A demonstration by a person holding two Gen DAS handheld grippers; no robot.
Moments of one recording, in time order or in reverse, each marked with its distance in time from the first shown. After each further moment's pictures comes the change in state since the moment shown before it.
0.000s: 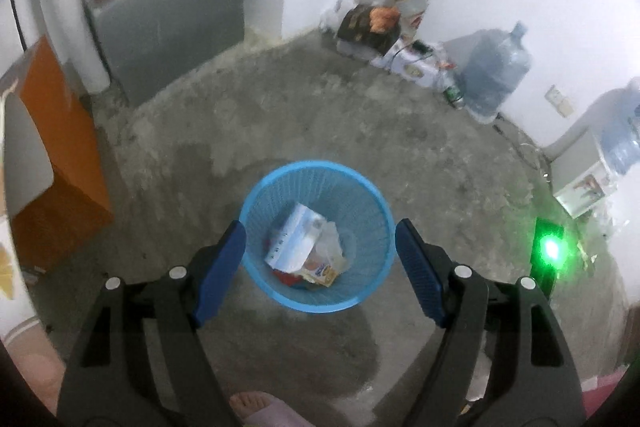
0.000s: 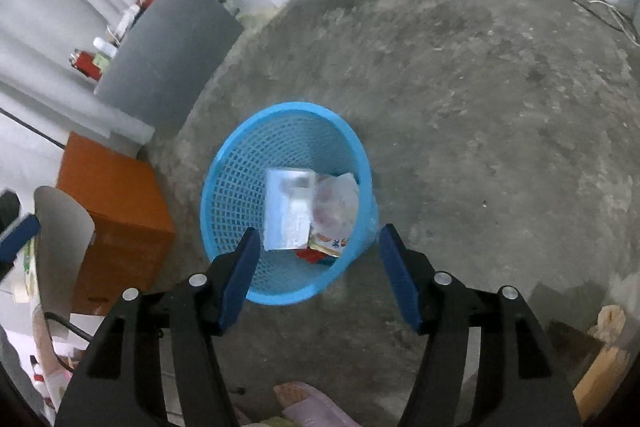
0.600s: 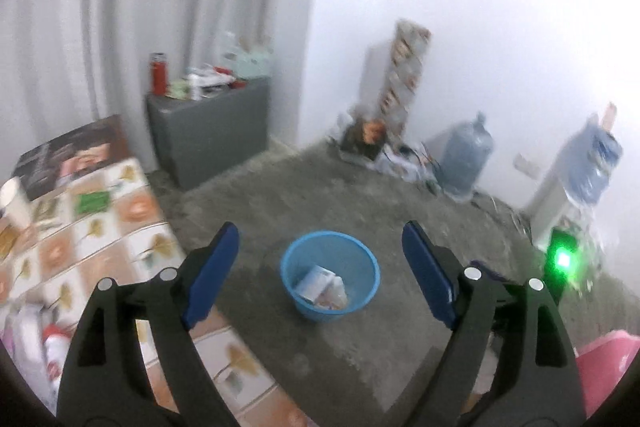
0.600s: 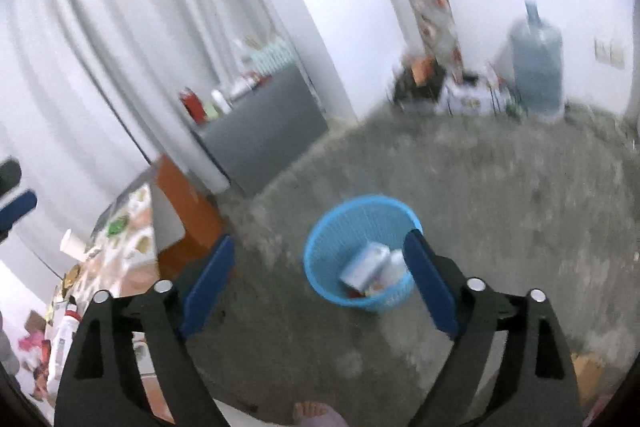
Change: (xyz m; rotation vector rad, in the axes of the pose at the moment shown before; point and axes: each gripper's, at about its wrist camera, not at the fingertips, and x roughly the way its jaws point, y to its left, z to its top) left arm -0.281 -0.003 -0.100 0.000 -0.418 0.056; right arm -0.220 0.097 -0.089 -0.294 -0.433 0.143
